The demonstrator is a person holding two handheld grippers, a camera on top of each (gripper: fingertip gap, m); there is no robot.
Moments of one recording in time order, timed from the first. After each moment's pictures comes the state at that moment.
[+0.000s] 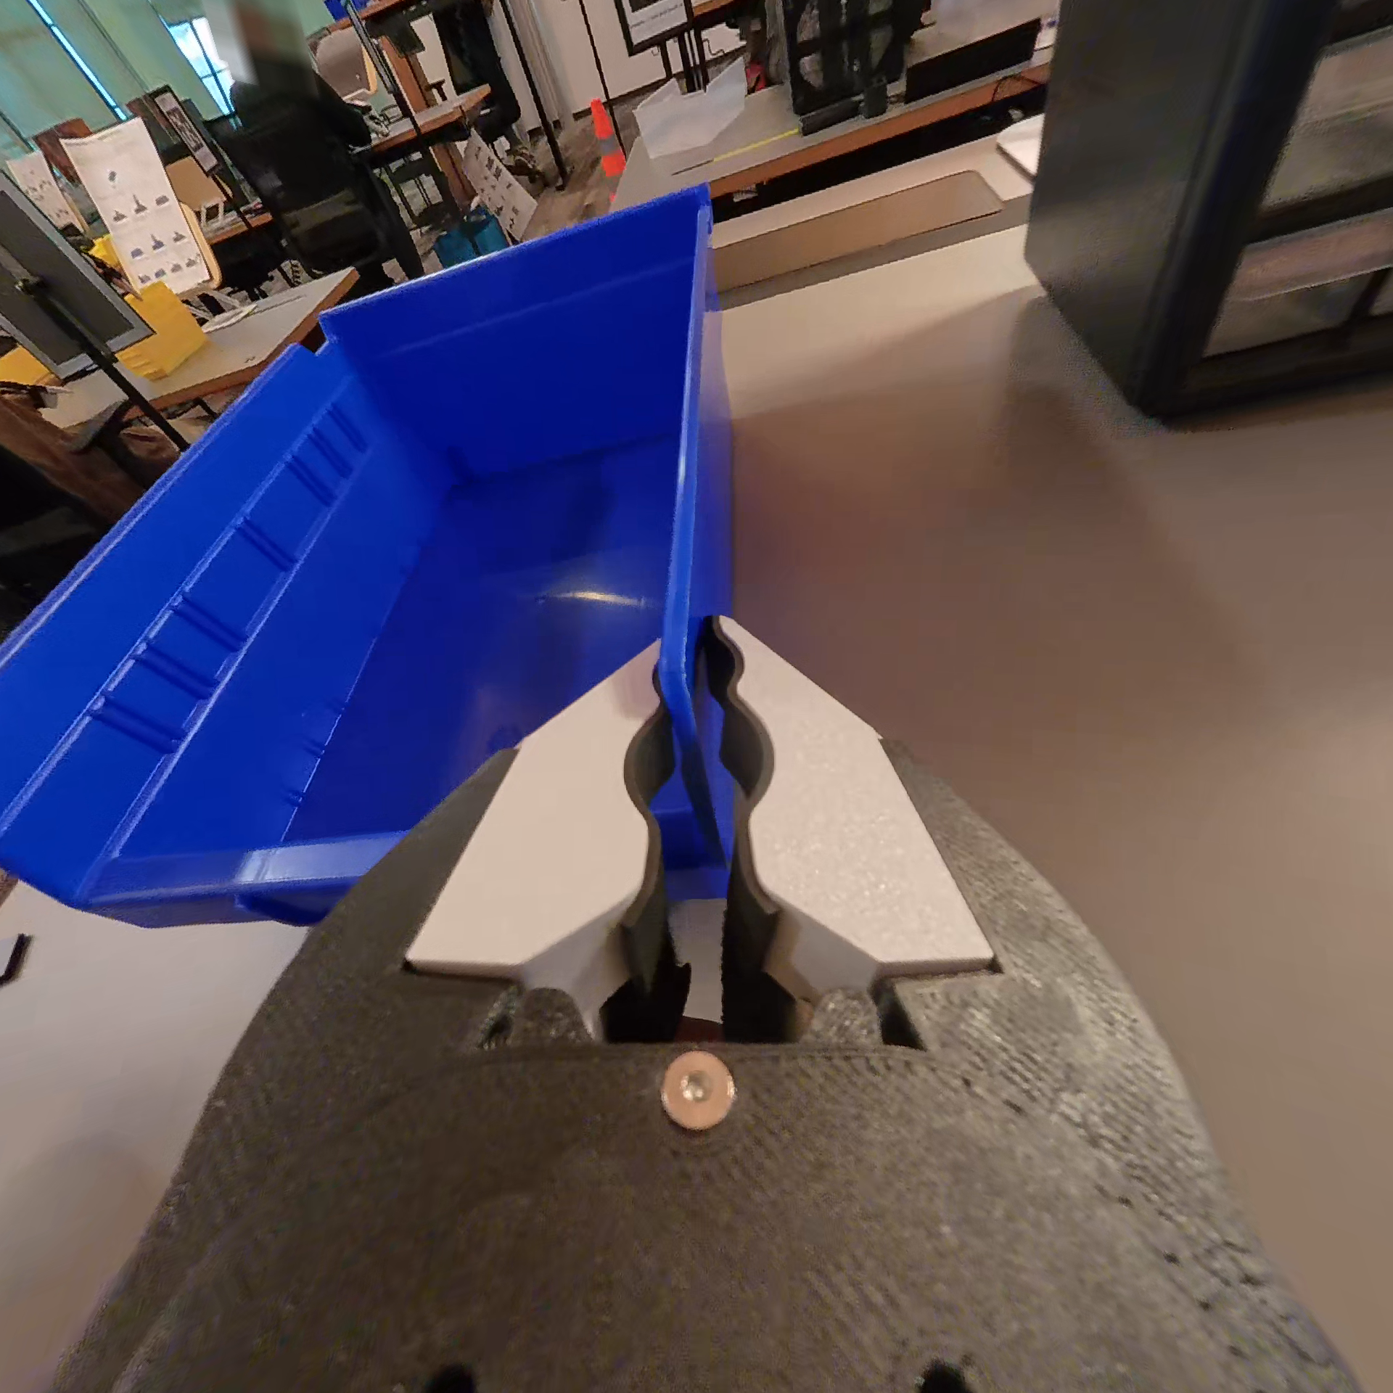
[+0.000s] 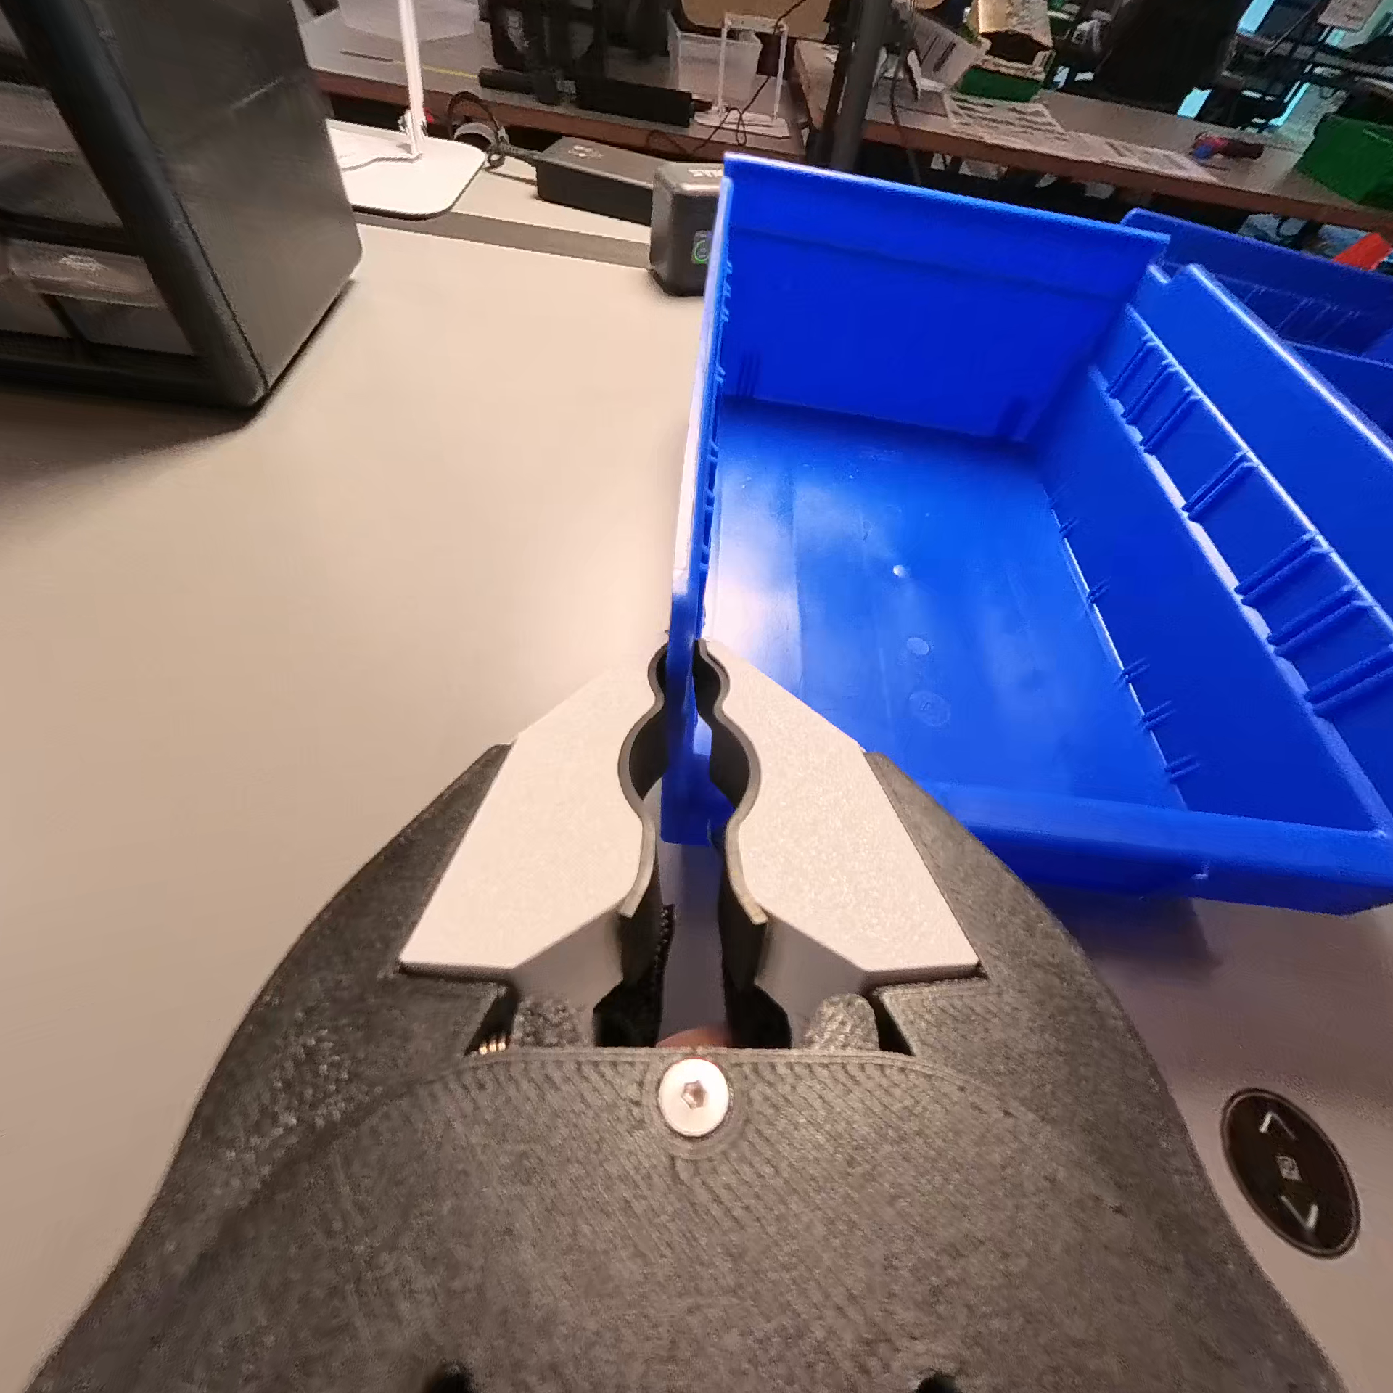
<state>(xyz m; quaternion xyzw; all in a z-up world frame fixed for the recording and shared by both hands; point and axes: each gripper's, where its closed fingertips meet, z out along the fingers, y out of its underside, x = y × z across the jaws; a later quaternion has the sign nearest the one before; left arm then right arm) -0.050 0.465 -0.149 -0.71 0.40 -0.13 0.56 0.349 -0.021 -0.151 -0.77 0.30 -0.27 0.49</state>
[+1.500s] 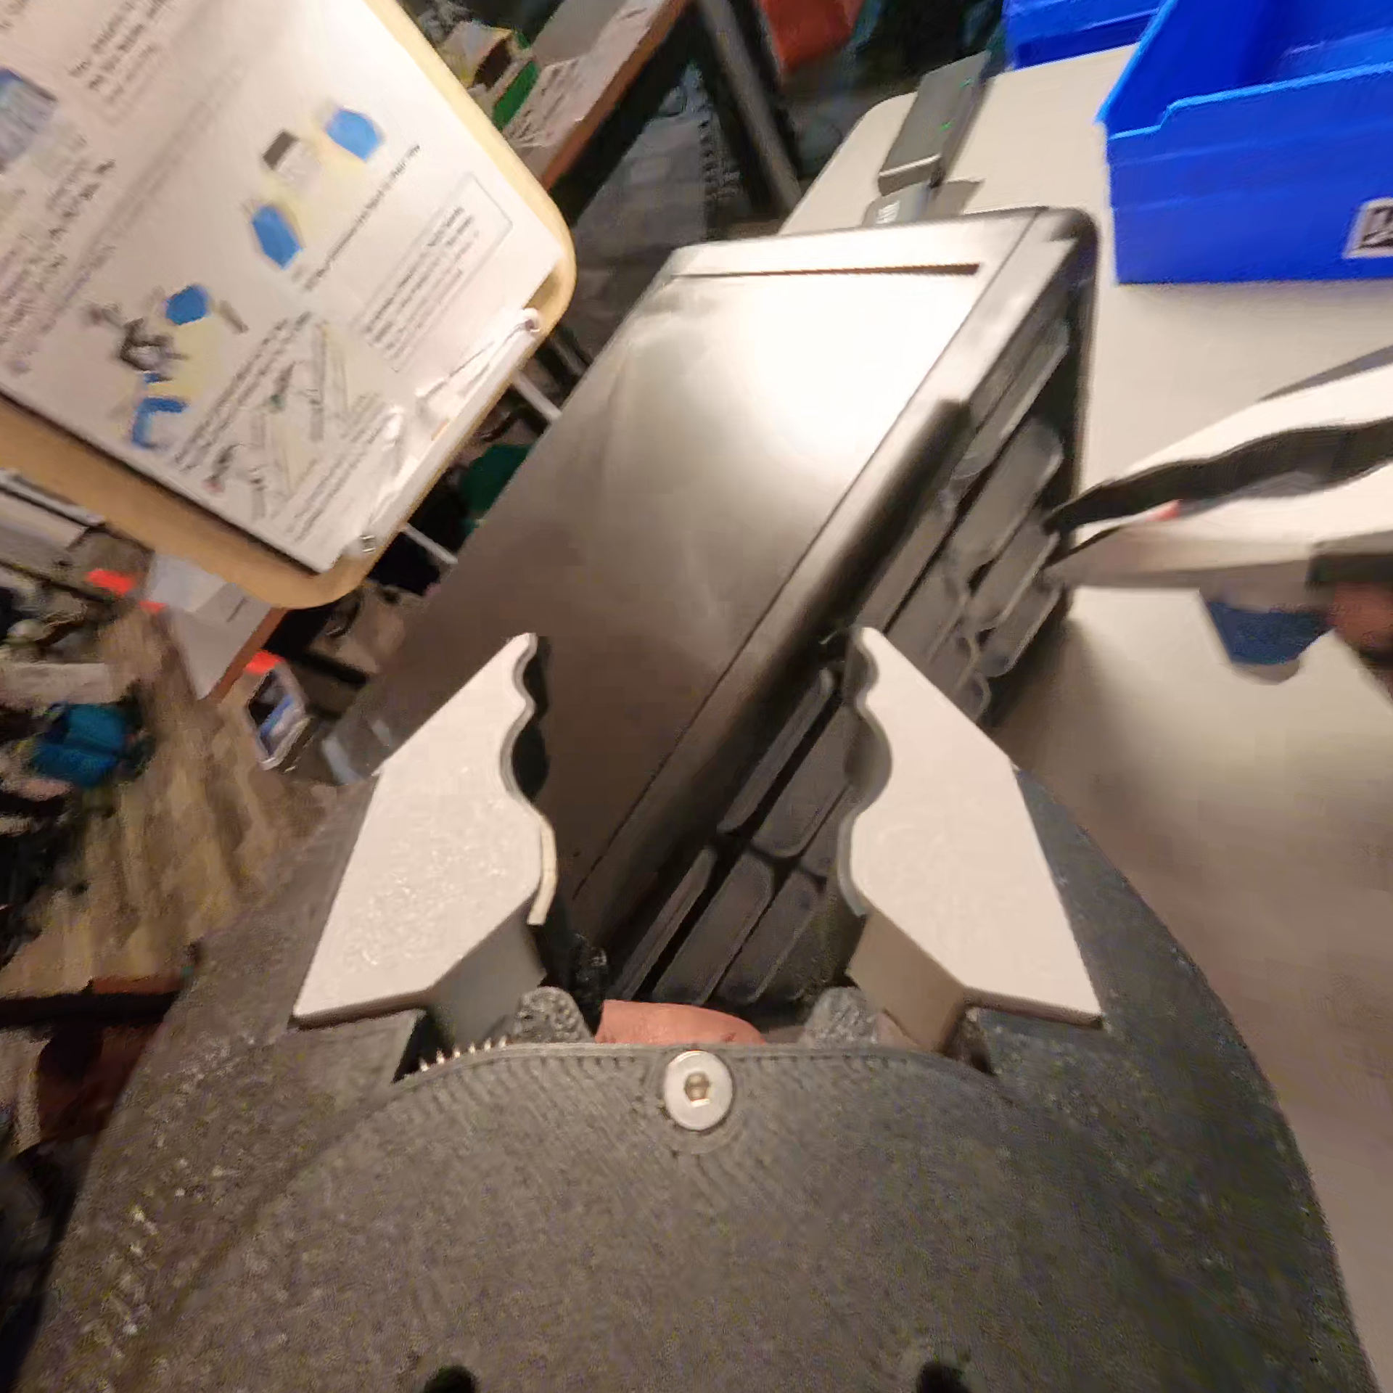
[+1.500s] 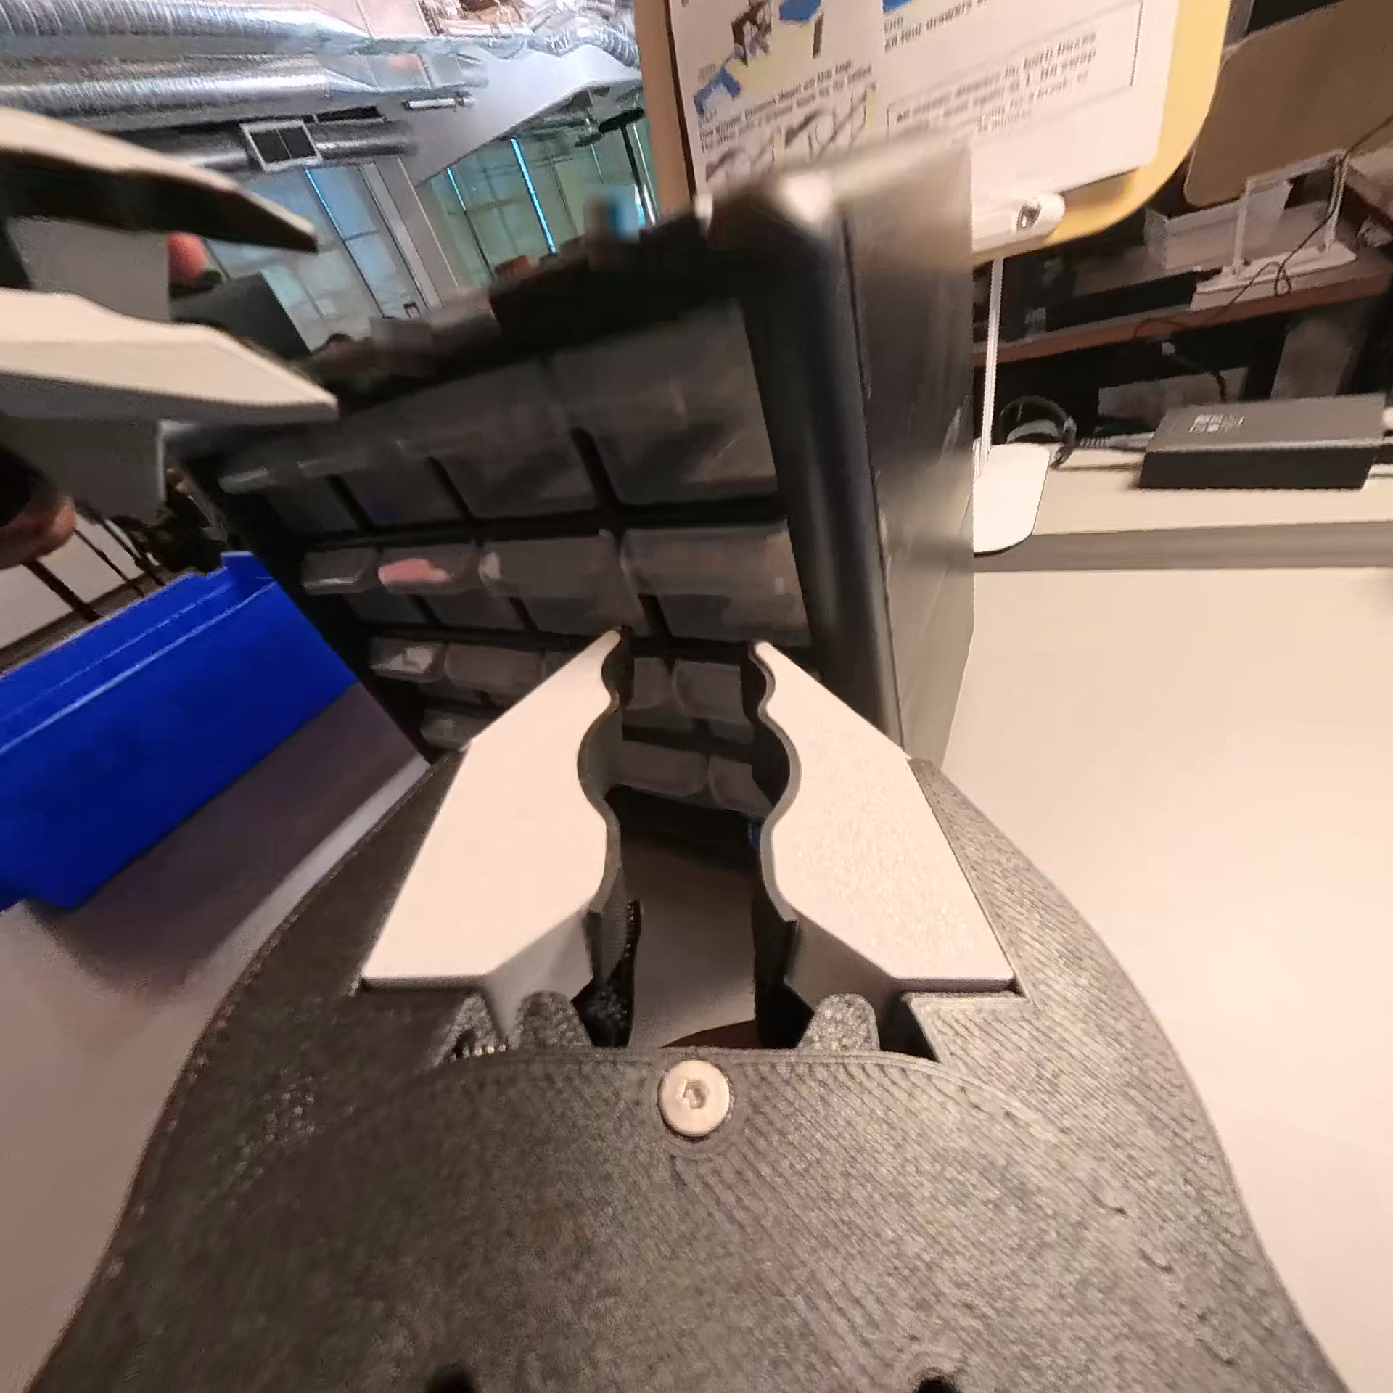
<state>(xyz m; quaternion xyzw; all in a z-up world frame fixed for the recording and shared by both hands) 0.249 0.358 0.006 -0.46 0.72 -0.21 0.48 0.298 0.260 -0.082 -0.70 0.23 -0.01 0.67</state>
